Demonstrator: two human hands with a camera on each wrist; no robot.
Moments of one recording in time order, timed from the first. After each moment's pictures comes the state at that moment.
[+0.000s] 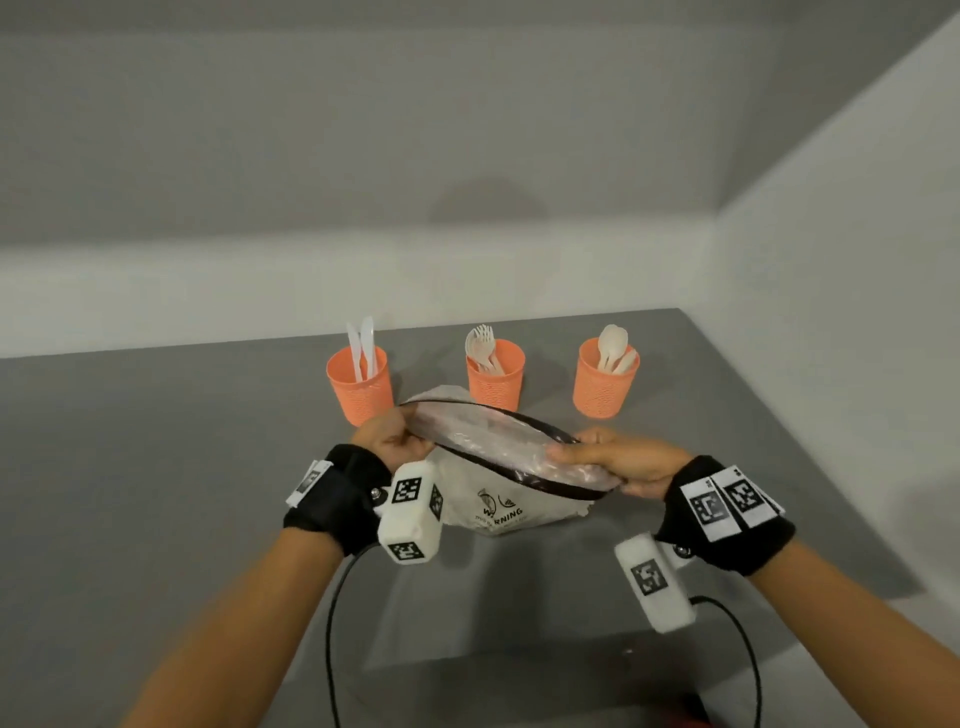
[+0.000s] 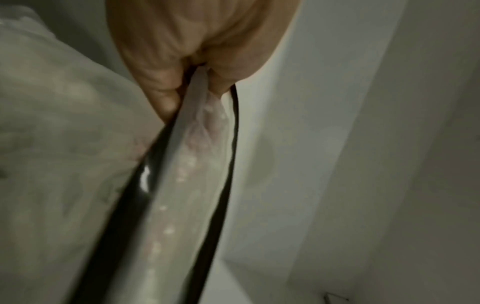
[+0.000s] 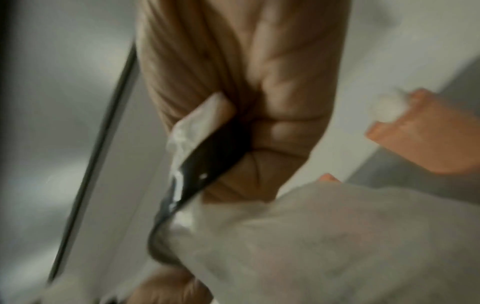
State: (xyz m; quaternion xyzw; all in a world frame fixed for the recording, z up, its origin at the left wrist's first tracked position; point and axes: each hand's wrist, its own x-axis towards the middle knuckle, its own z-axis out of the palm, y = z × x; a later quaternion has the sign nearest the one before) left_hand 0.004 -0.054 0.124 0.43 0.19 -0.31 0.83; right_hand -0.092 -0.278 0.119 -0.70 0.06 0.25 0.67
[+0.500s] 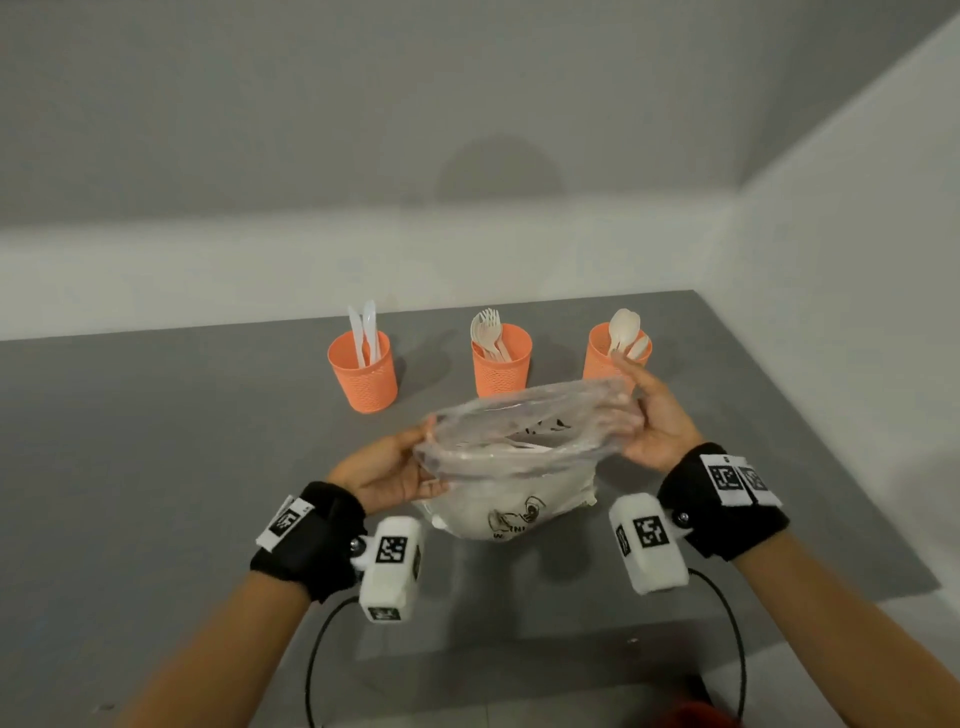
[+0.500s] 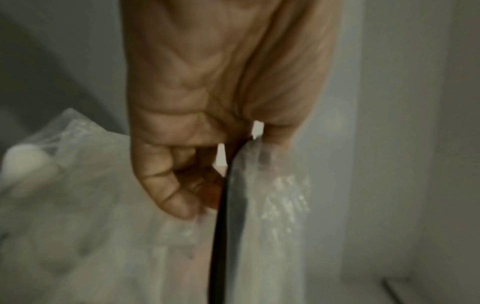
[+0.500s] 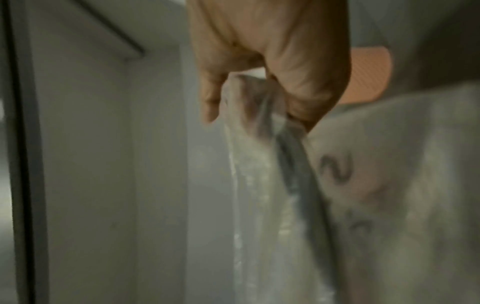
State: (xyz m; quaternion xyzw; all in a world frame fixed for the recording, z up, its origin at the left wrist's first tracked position) left_hand 0.002 -0.029 0.074 0.52 0.08 -0.41 0.74; right_hand -0.066 -0.301 0.110 -0.32 0.16 0.13 0.92
